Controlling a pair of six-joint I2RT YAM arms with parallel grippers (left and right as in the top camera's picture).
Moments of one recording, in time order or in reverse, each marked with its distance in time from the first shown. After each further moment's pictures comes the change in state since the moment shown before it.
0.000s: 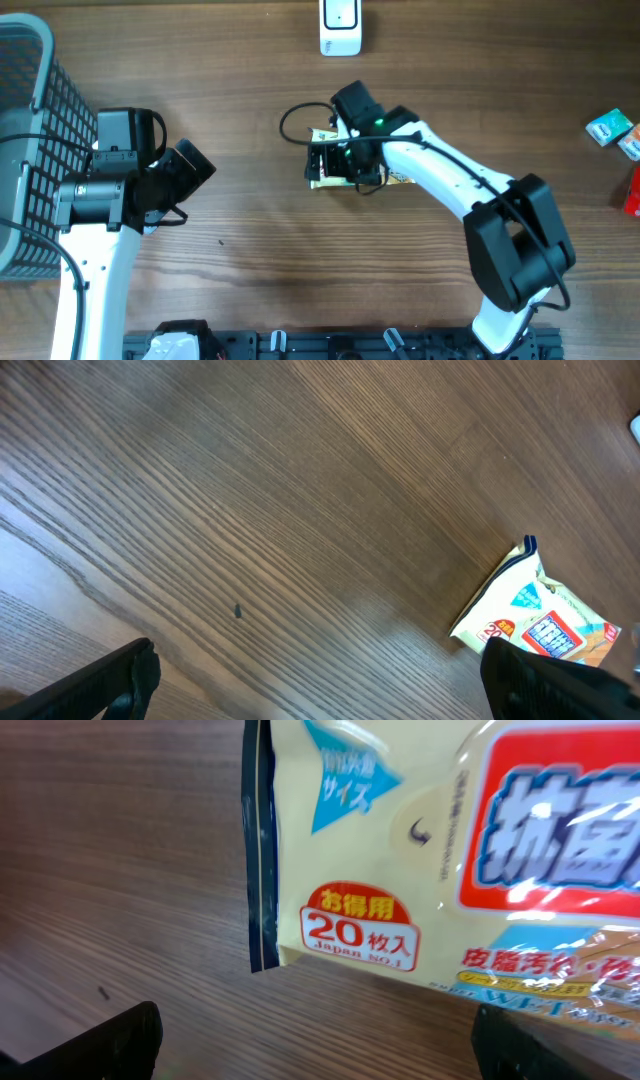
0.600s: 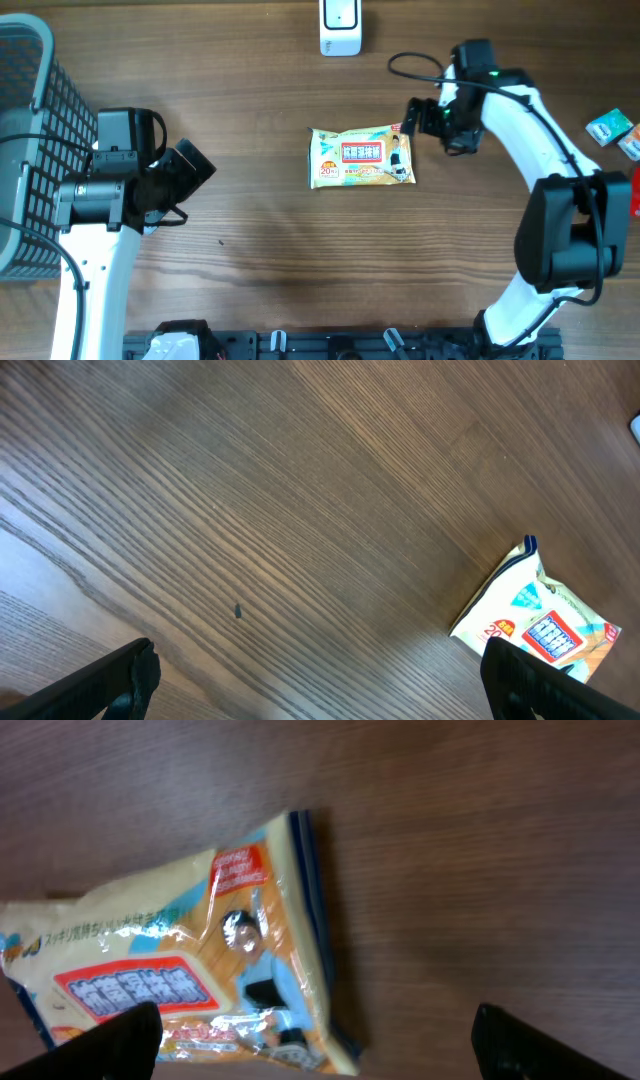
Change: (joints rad) left arm 0.000 0.000 0.000 -0.001 0.000 0.000; right arm -0.481 -0.015 0.077 -0.154 0.082 -0.243
